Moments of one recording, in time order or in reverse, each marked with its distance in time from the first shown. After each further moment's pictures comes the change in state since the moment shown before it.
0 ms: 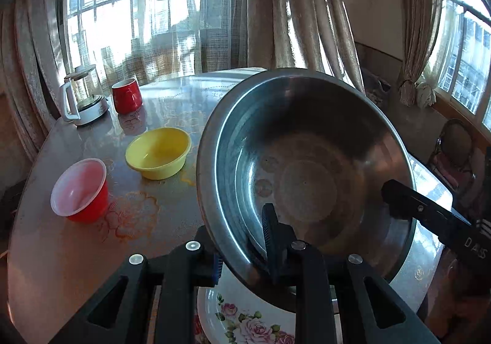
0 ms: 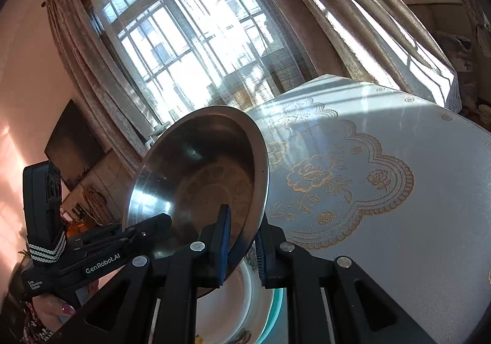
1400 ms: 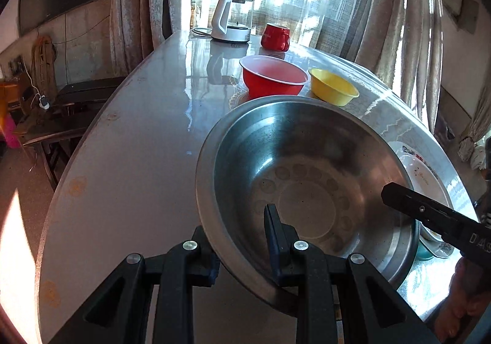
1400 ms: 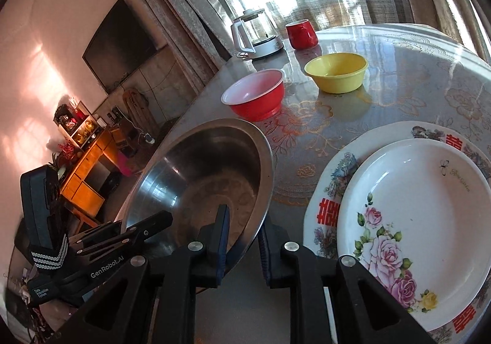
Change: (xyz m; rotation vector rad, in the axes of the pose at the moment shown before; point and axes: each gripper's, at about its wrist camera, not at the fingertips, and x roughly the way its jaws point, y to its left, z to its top) left arm -0.090 0.173 -0.164 -0.385 0.086 0.233; right arm 0.098 0.169 -0.107 -0.203 0.415 0.183
